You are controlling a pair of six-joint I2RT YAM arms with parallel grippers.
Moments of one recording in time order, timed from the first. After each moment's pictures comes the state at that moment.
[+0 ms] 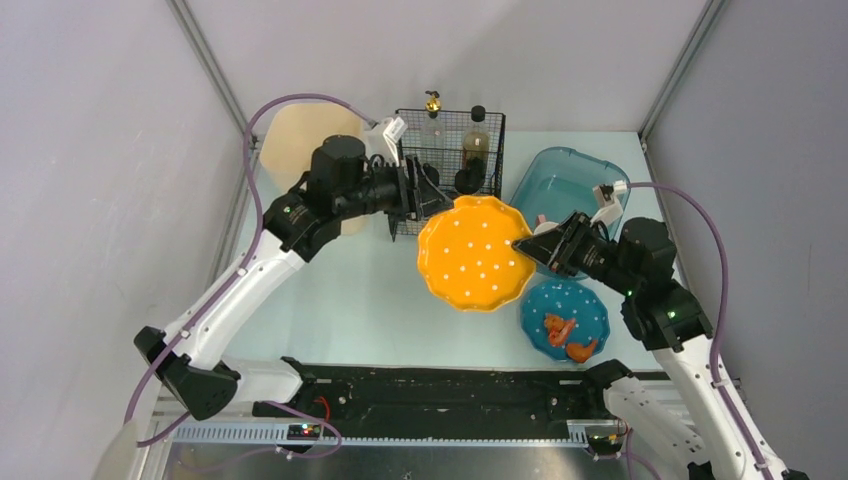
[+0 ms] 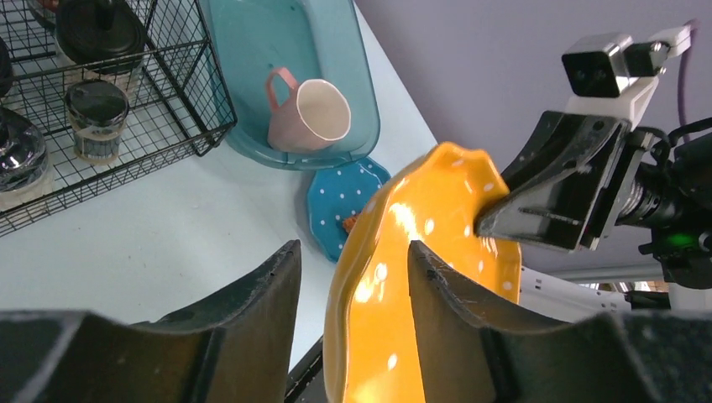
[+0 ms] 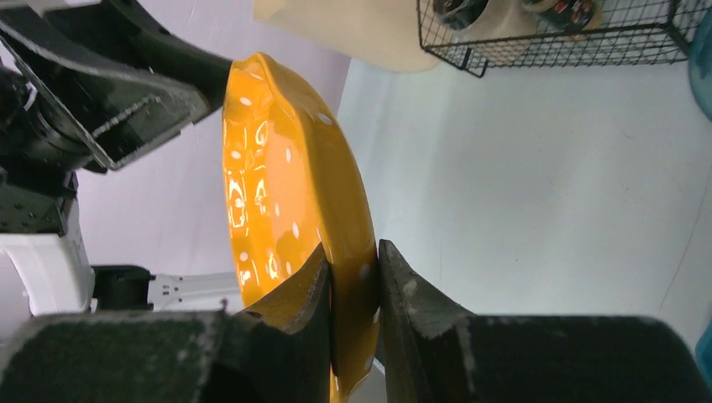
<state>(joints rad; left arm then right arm) -0.66 1.28 1.47 -0.53 0.34 -0.58 0.40 0.68 0.94 -0.48 -0.40 0.89</state>
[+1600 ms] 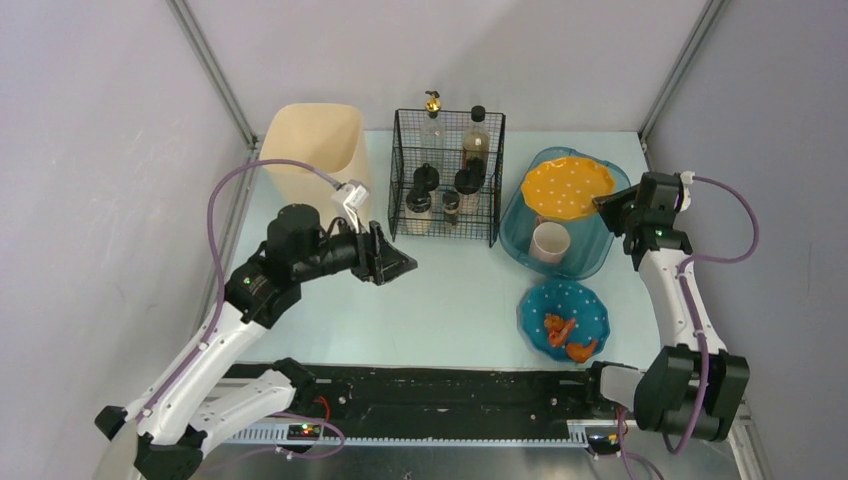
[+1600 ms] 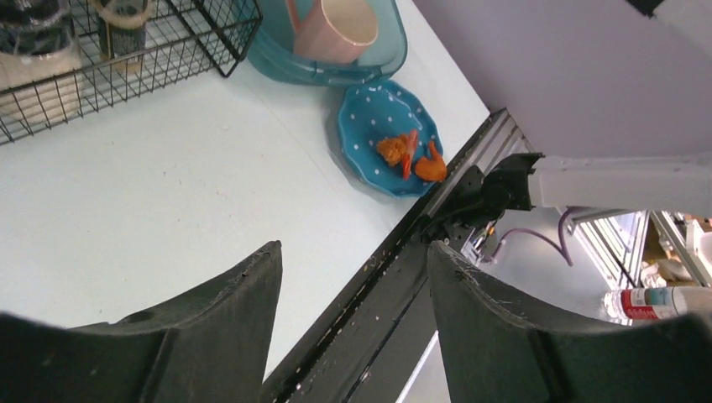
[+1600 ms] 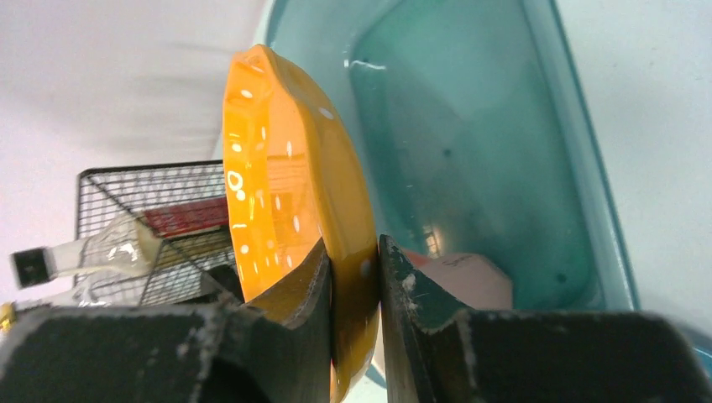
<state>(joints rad) -0.59 0.86 1.01 -0.48 0.43 -0.46 -0.15 1.16 0.94 -0.30 -0.04 0.97</state>
